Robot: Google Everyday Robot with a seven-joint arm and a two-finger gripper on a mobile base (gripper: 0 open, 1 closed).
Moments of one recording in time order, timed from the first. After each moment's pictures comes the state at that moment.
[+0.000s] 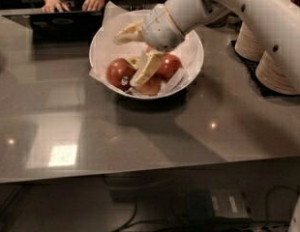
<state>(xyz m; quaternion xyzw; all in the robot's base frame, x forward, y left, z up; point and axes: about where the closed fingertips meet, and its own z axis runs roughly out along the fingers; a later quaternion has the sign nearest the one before) 0.578 0.043 0.931 -0.79 0.45 0.21 0.36</state>
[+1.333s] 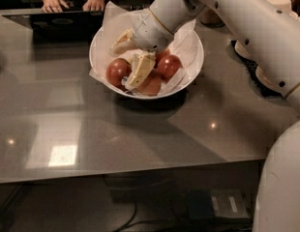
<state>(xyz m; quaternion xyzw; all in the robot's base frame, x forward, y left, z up) 0.582 0.056 0.908 -0.80 0.48 0.22 0.28</state>
